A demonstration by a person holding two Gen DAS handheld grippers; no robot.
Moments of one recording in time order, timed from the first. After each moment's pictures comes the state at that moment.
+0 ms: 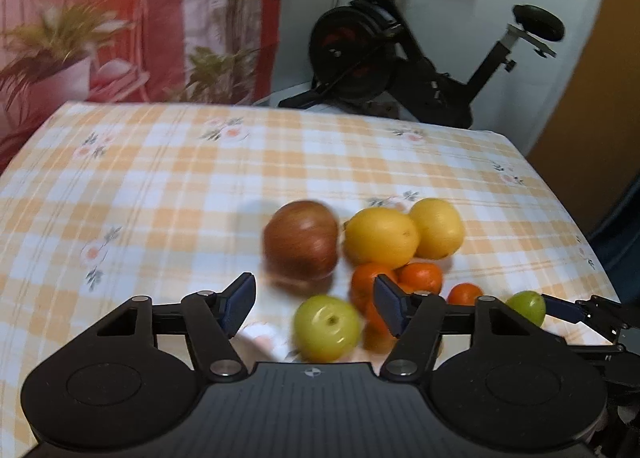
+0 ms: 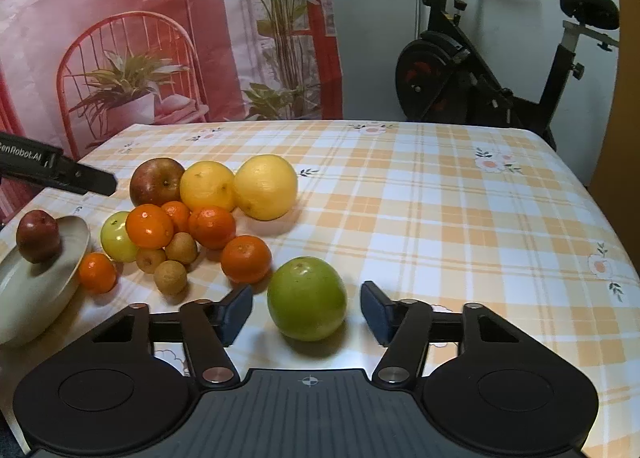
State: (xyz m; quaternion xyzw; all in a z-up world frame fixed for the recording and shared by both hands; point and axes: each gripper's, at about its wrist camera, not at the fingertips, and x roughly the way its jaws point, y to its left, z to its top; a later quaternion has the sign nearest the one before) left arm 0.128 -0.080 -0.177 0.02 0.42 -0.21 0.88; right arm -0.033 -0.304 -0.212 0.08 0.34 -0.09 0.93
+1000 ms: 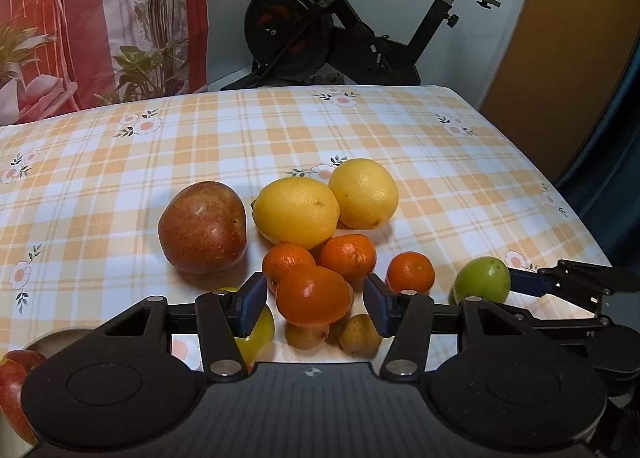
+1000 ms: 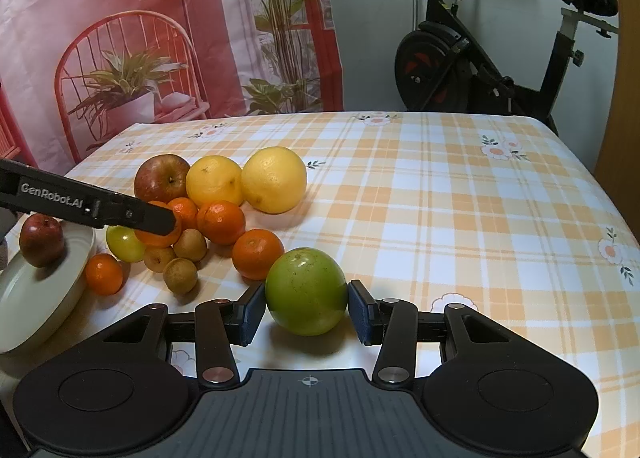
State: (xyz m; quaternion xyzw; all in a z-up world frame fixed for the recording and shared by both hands) left arm 0.122 -0.136 -0.201 0.07 0.42 -0.28 0.86; right arm -0.030 -0.298 -0.215 0.09 0.34 -0.09 0.93
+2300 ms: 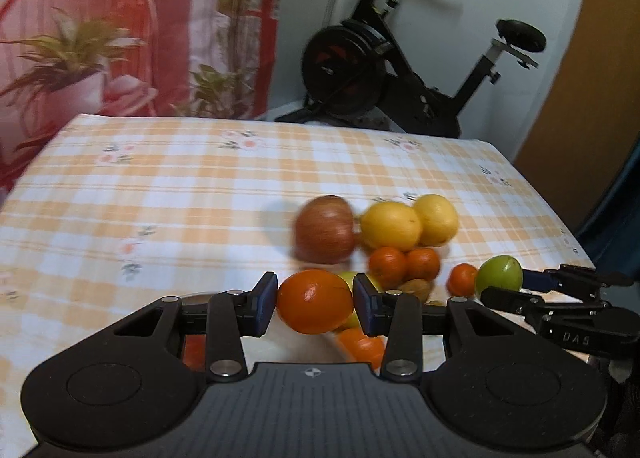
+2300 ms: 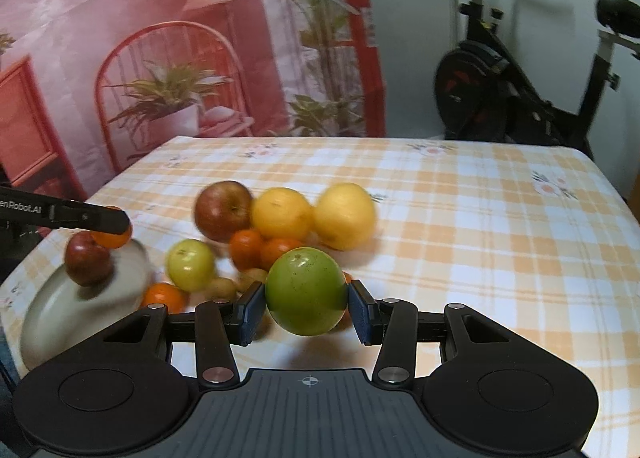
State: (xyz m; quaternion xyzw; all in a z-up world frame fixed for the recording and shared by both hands) left arm 0.098 -0.036 -0.159 0.02 0.38 -0.22 0.90; right arm -0.007 -0.263 -0.191 0.09 0.32 -0.03 0.94
